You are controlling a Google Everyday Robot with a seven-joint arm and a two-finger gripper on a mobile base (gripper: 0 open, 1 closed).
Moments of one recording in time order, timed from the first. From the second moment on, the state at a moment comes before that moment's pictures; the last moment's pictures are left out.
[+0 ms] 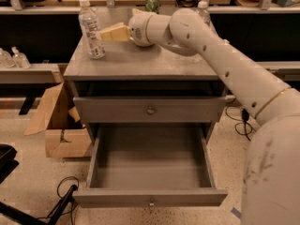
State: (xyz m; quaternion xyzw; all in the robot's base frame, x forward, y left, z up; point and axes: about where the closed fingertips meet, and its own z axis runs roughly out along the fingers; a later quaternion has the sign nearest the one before) arm 0.800 0.089 0.950 -0.37 0.64 0.29 0.61
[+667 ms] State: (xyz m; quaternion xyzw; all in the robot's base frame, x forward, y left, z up) arm 0.840 0.141 0.937 -0.35 0.66 0.28 0.60
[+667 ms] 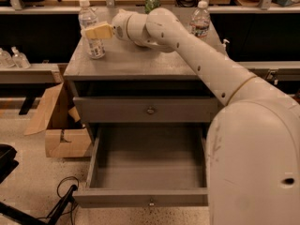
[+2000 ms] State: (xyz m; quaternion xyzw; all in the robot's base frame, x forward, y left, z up) arm 0.844 0.223 0.943 -0.37 0.65 0.29 0.60
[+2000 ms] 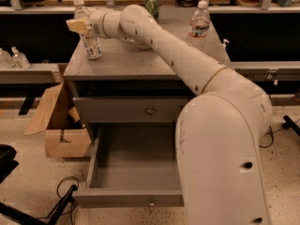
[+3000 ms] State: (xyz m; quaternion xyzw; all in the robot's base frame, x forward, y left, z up) arm 0.813 0.226 0.961 -0.39 0.62 0.30 0.61
